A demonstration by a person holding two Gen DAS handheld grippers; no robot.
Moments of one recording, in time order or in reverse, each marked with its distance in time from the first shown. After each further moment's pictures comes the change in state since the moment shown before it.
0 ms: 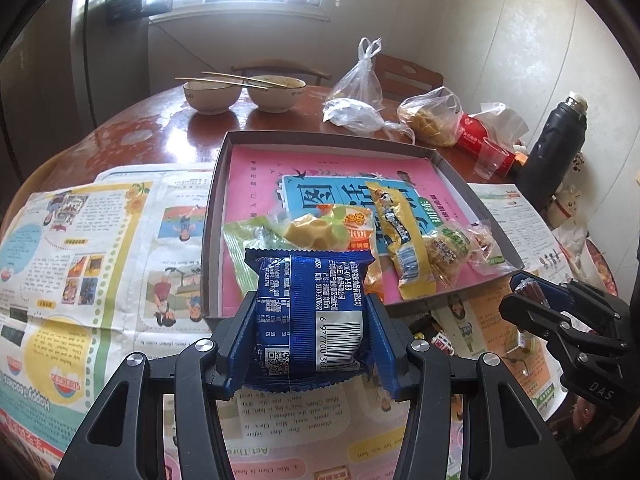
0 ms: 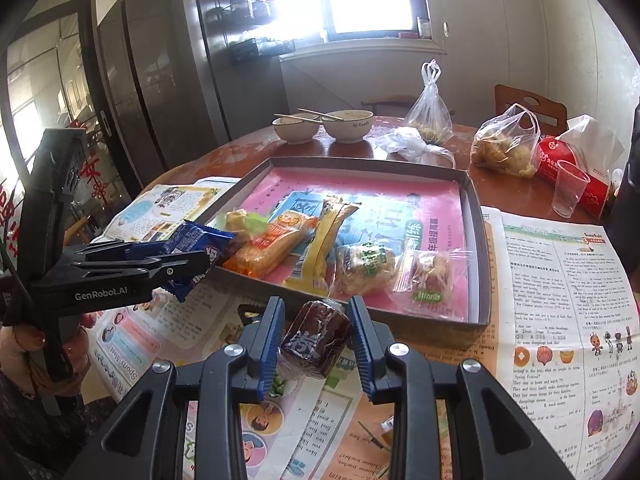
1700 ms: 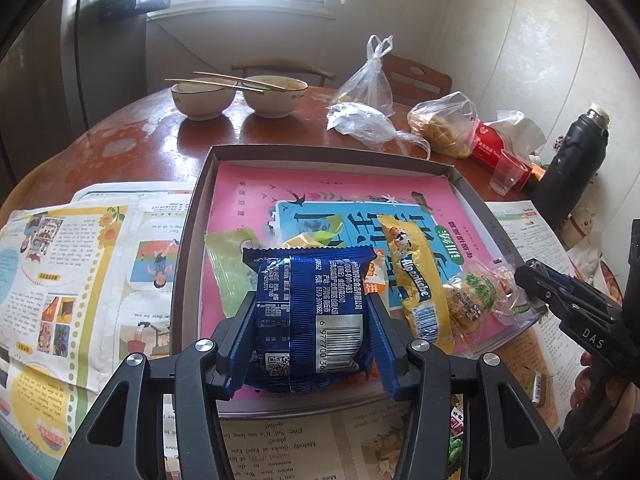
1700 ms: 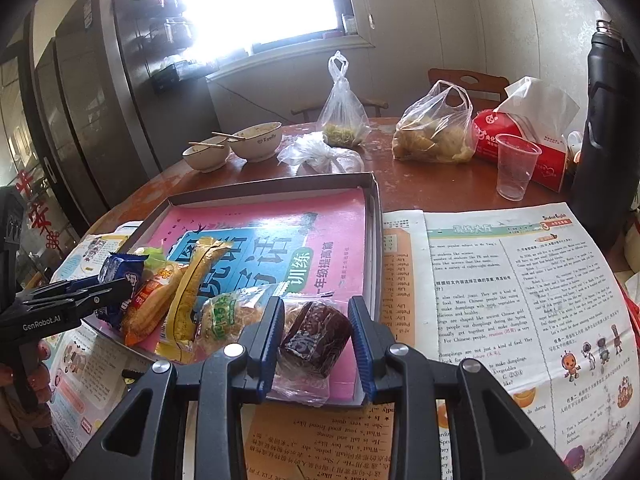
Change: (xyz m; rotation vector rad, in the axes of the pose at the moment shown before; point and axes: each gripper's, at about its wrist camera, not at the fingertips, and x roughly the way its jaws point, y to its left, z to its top) left arm 0.043 -0.002 0.034 -0.017 0.005 0.011; right arm 0.029 -0.085 0.018 0.161 -0.041 -0.141
